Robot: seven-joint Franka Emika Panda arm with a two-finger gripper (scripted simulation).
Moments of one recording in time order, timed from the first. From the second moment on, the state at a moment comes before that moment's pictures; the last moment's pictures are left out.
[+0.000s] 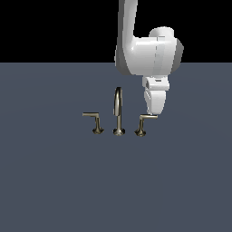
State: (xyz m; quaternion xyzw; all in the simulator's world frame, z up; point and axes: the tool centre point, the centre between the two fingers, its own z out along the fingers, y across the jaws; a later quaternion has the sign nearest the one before) arm 0.051 -0.145 0.091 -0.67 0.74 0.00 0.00
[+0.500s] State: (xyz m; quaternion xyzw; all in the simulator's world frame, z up) arm 0.026 -0.153 0.091 -0.67 0.74 0.00 0.00
